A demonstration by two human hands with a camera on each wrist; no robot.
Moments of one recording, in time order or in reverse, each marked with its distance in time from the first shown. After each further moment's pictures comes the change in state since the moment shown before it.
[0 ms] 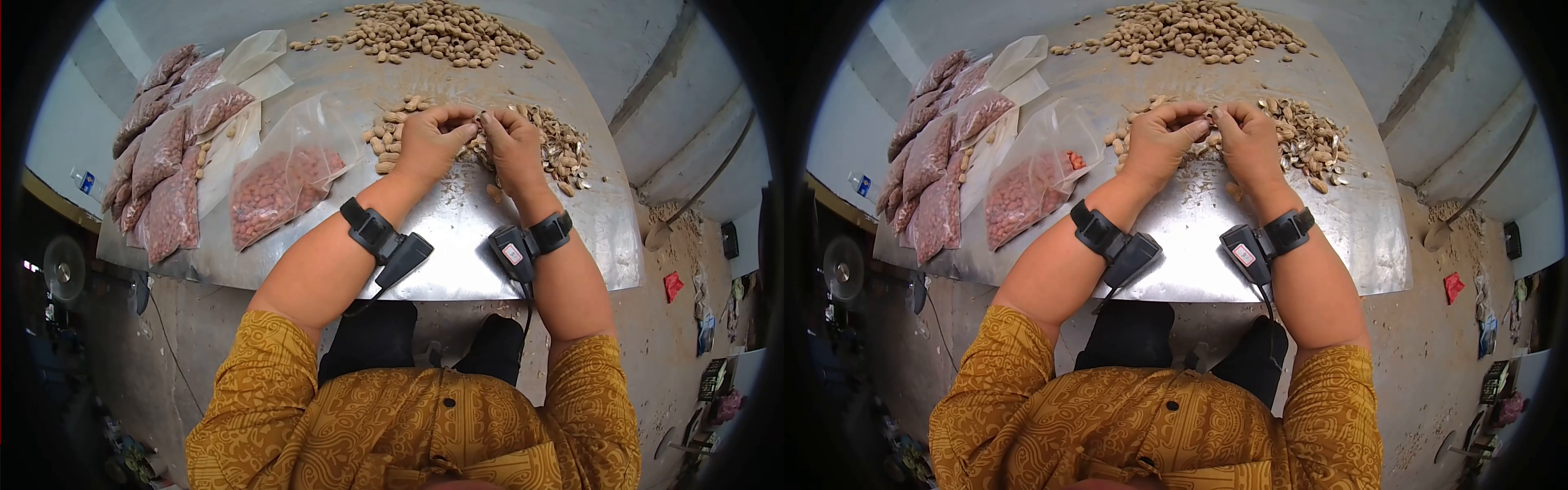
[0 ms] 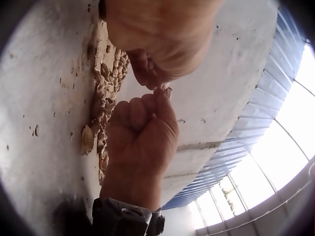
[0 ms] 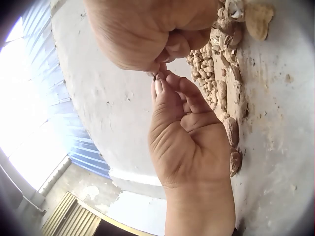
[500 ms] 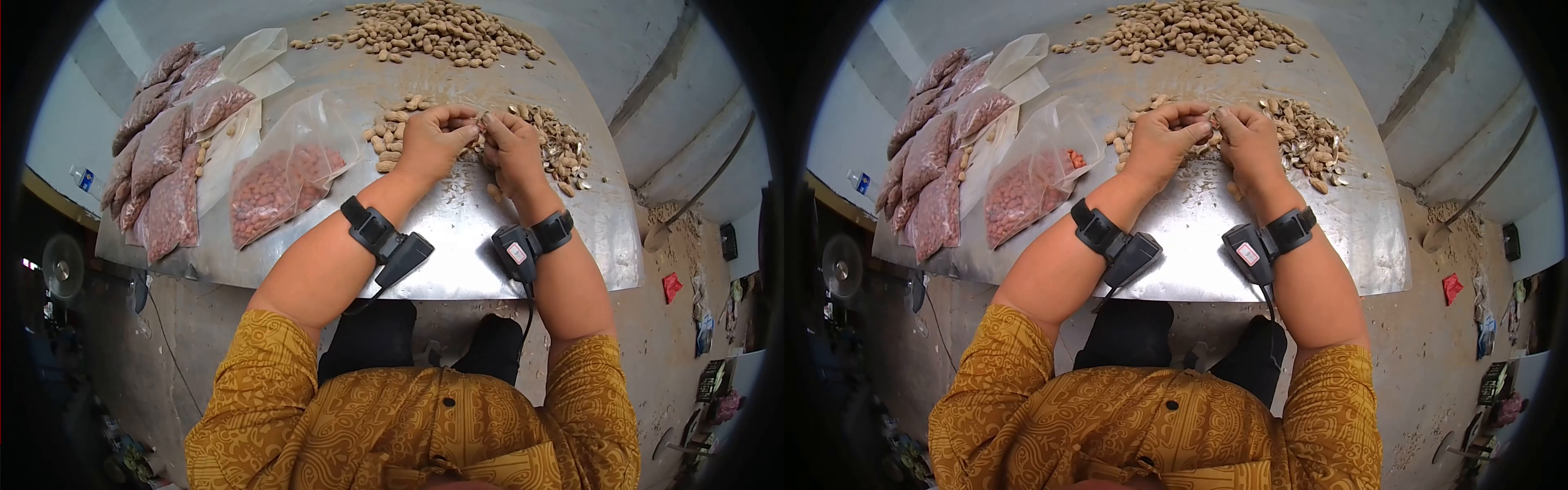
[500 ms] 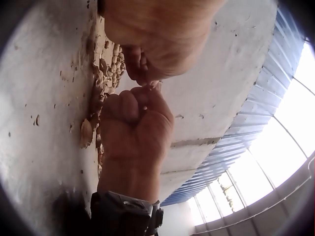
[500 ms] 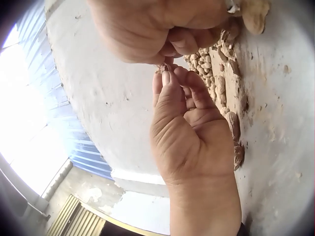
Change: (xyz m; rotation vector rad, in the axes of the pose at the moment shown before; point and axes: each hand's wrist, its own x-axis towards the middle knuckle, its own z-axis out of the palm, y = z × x) left_hand -0.001 0.002 0.000 -0.024 -0.001 -0.063; right_hand 0.000 0.002 0.001 0.419 -0.072 0.237
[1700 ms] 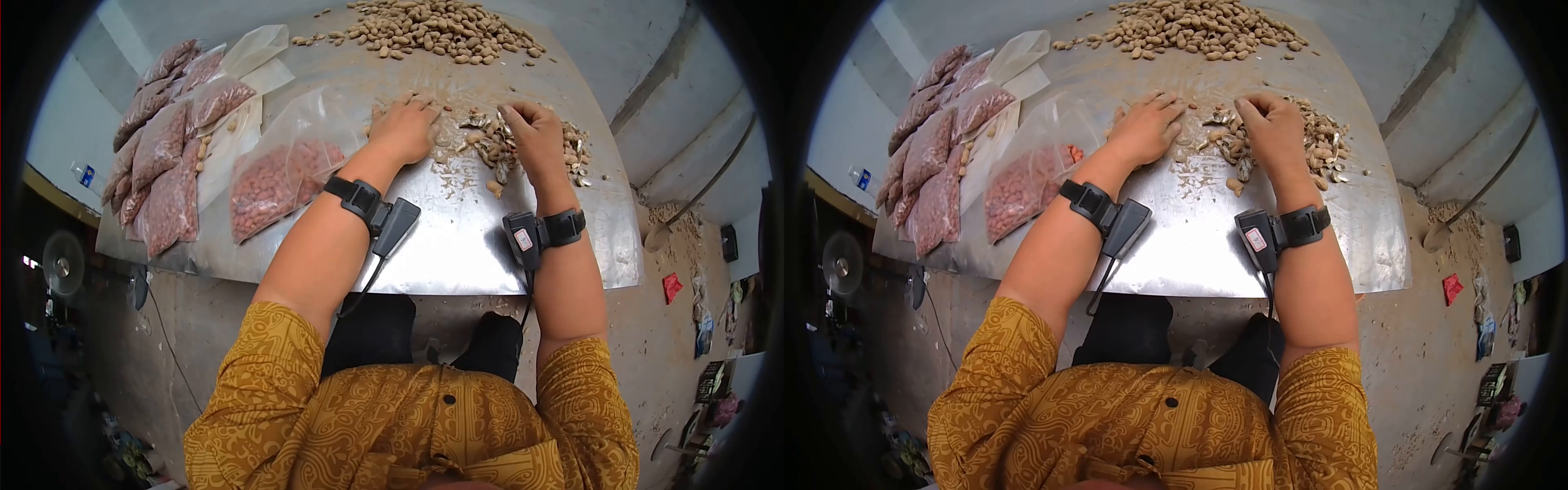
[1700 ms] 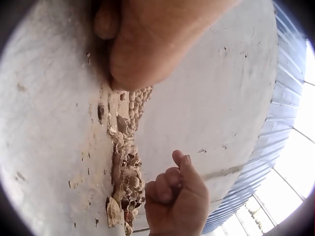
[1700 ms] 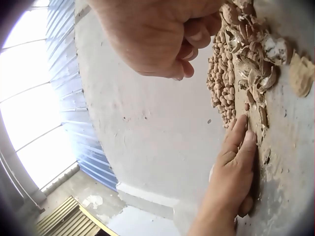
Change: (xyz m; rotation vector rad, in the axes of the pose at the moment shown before) left_hand 0.021 -0.010 -0.046 1.571 -0.178 0.065; right_hand 0.002 -0.022 -0.019 -0.721 0.201 -0.314
